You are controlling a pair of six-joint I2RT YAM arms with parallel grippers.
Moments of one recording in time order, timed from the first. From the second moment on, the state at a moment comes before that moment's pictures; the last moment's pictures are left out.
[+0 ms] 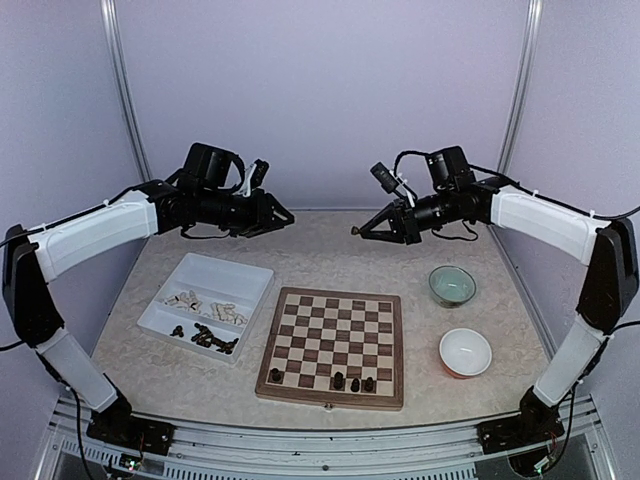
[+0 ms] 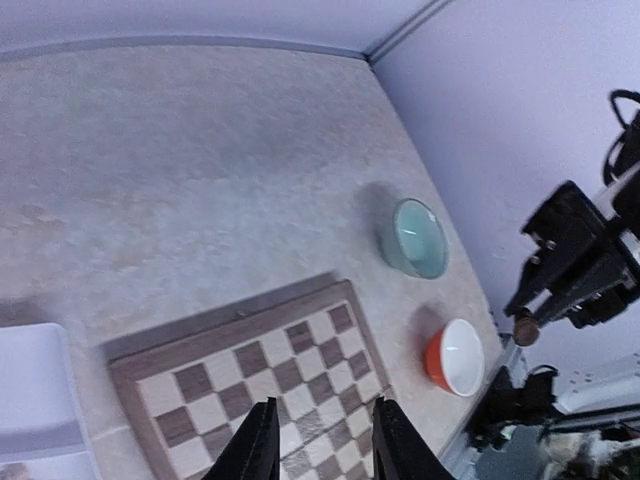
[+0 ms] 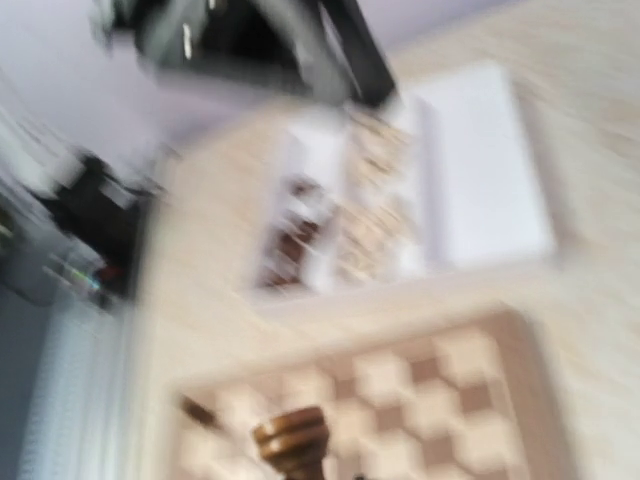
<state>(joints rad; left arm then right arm) -0.61 1.61 1.39 -0.33 0.42 -0.57 0.49 1.69 1.44 -0.39 -1.01 -0.16</state>
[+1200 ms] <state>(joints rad) -0.55 1.54 1.16 -0.46 -0.32 -0.18 1.01 1.69 1.12 -0.80 0.26 -0.87</state>
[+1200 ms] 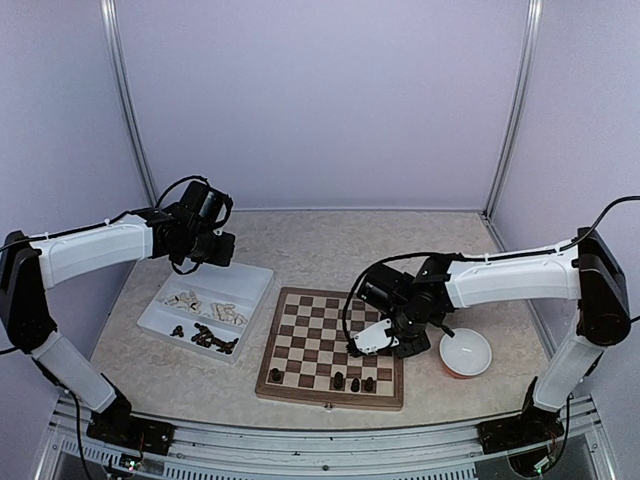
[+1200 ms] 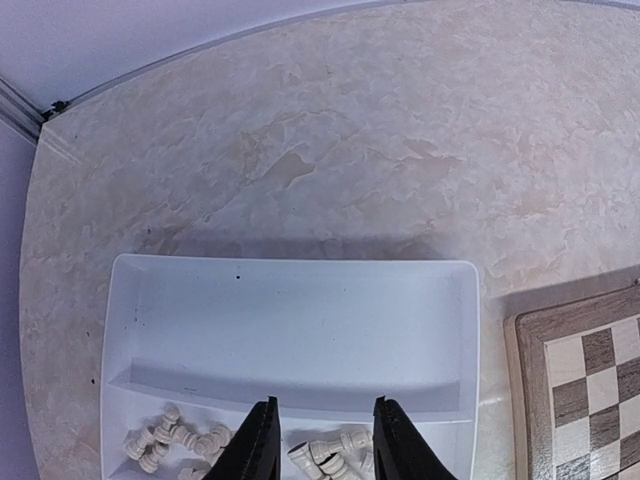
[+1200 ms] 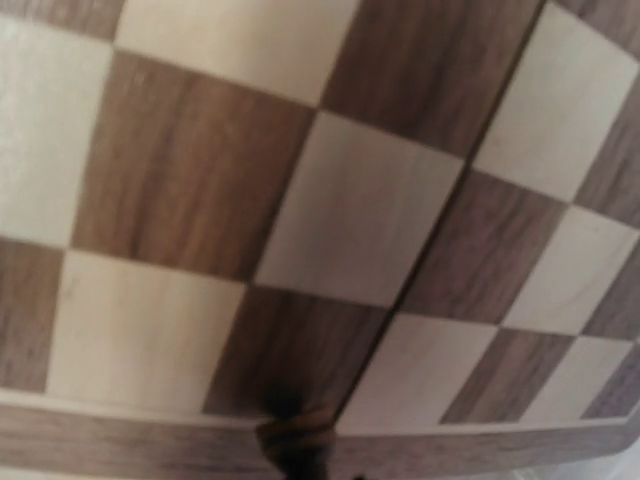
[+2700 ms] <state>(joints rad) -0.57 1.59 1.16 -0.46 -0.27 -0.18 0.91 1.68 1.14 -0.77 -0.14 -0.79</state>
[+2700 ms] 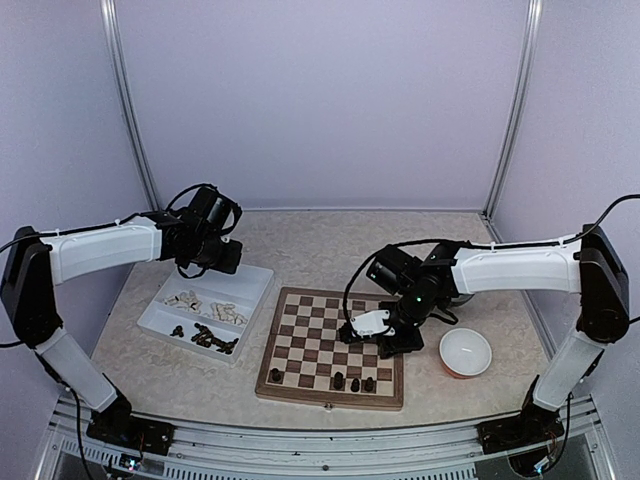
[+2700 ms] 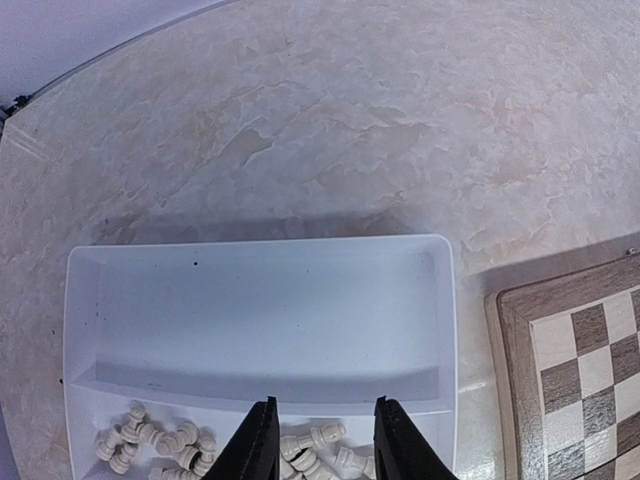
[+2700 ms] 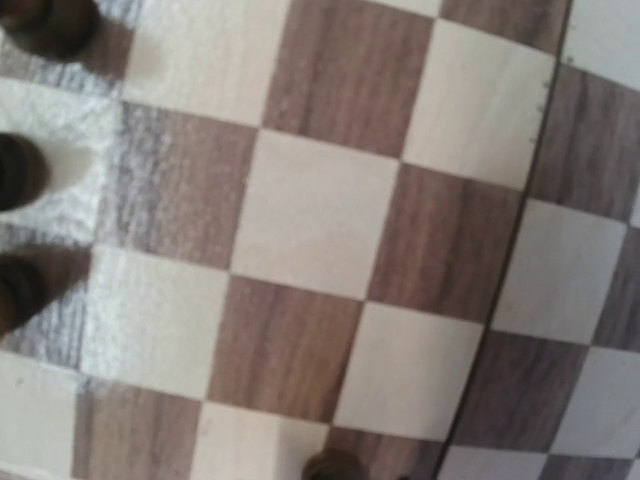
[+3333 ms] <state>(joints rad) -0.58 1.60 1.16 -0.47 -0.25 -0.18 0.89 1.71 1.14 -0.78 -0.17 -0.79</state>
